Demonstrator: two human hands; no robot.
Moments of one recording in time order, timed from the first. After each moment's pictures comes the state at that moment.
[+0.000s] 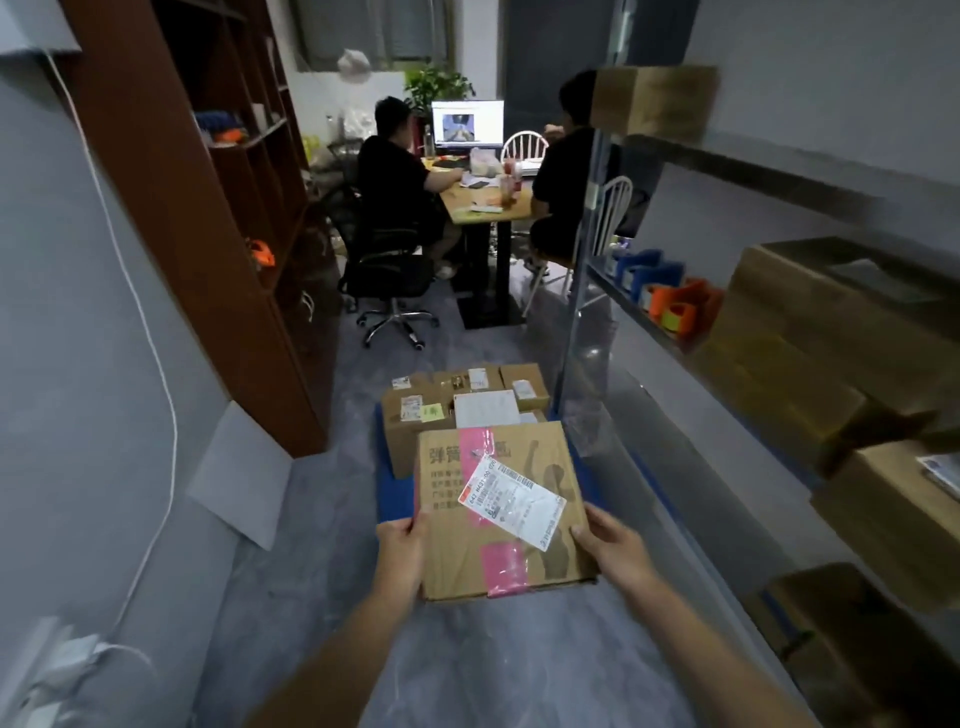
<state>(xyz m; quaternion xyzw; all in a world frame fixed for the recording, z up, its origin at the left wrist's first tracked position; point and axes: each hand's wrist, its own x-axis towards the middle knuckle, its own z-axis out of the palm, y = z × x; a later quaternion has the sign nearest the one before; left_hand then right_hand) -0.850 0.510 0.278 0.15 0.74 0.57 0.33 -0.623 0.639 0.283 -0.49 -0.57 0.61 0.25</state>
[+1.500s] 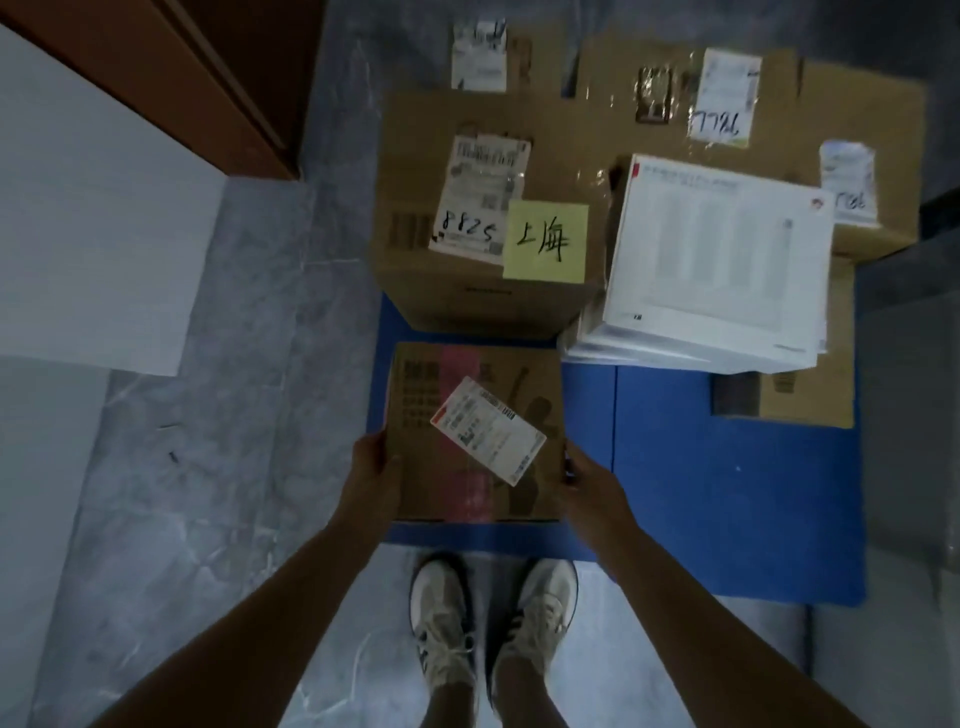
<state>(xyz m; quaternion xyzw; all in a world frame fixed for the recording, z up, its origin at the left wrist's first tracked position) -1.235 0.835 -0.303 -0.06 0.83 0.37 0.42 -1.069 1.017 -0.306 -0.53 -0.59 0.58 -0.14</state>
